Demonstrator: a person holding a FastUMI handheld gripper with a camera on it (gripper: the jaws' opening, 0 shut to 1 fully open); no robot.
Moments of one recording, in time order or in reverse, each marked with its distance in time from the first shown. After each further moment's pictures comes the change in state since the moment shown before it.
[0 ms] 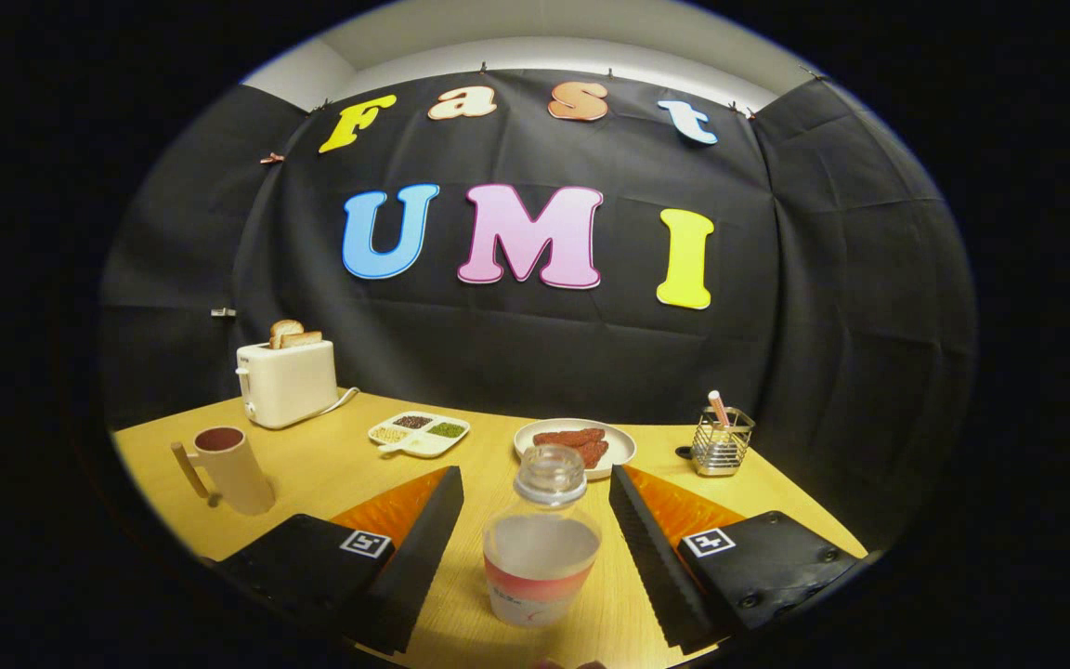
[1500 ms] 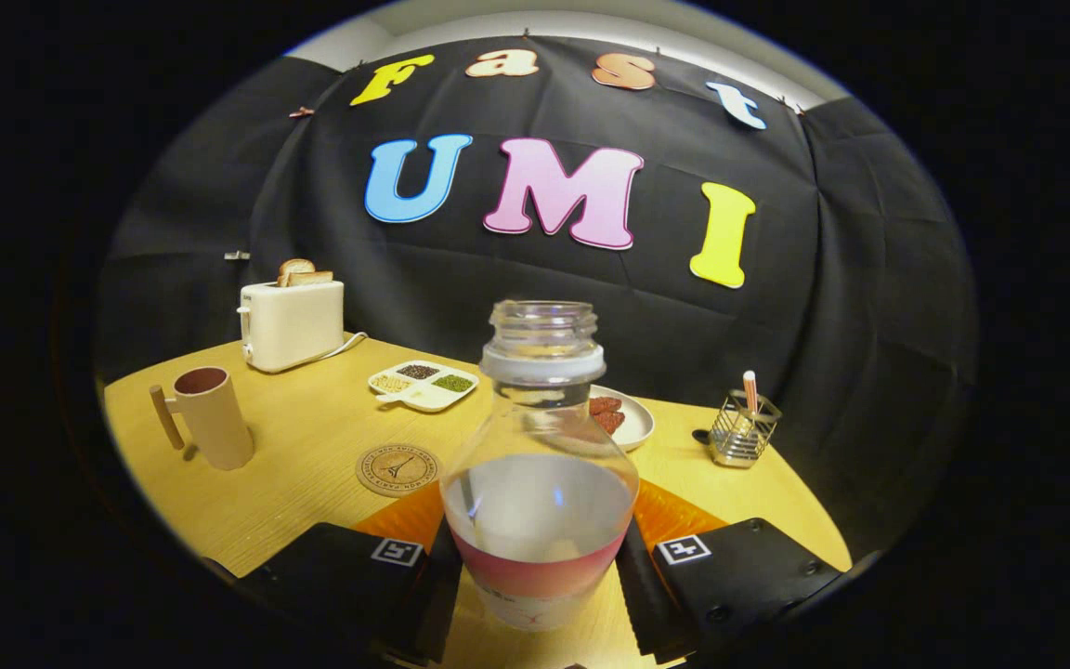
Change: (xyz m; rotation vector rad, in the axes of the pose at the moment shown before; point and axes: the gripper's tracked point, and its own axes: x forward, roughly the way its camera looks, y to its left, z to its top) arm 0.025 0.005 -0.012 -0.152 0.118 0.061
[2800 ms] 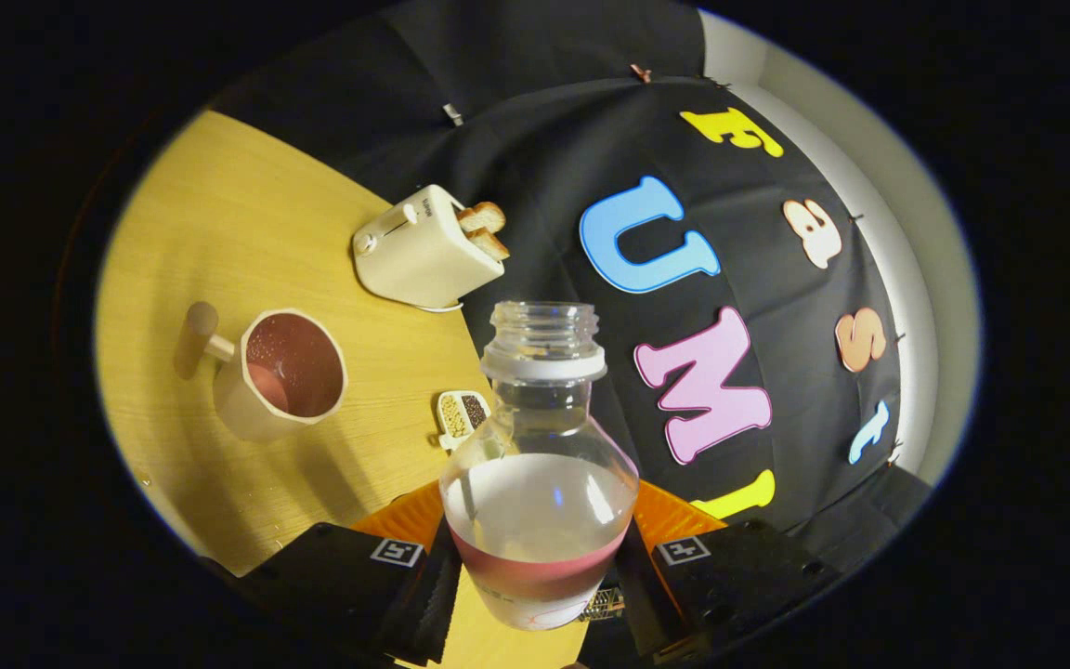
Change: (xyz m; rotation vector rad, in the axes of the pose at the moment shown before) arm 0.020 0.210 0.108 -0.990 -0.077 0.044
